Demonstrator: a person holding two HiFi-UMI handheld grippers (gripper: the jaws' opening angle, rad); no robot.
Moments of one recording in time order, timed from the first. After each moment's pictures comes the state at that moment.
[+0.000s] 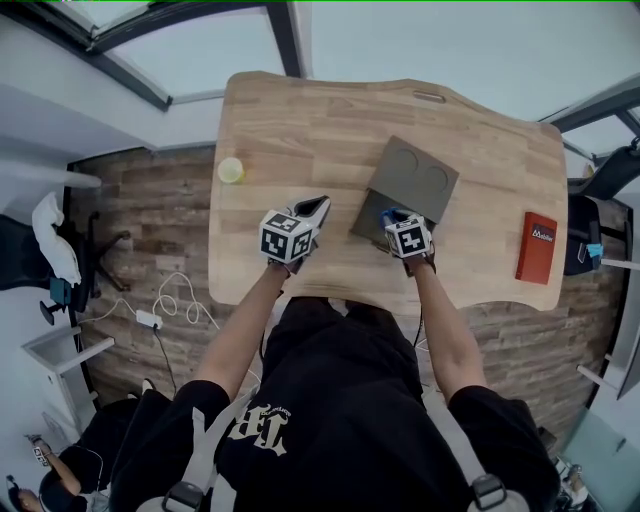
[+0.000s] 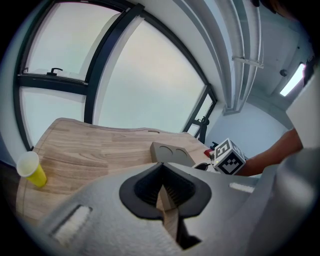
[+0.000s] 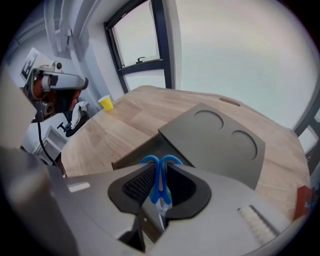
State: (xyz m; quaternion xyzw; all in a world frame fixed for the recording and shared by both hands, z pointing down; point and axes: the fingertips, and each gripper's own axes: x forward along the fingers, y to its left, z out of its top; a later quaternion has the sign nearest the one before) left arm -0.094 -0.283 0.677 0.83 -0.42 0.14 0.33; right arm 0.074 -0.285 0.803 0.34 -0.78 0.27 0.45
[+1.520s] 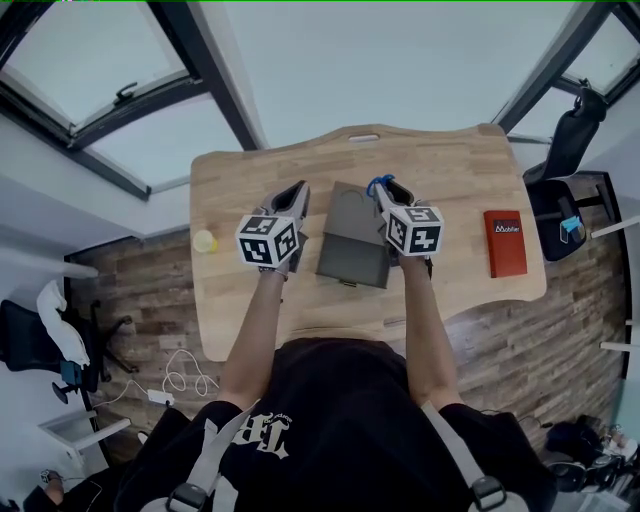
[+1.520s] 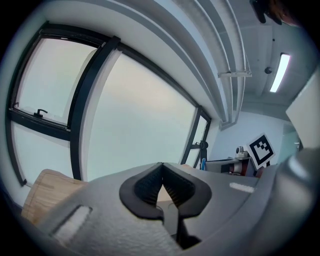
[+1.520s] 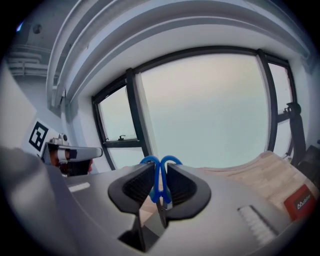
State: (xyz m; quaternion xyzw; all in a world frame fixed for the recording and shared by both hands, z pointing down) left arm -0.023 -0.388 0.493 0.86 -0.46 0.04 0.20; right arm 0.142 -0.400 0.513 0.51 -0.83 0.19 0.12
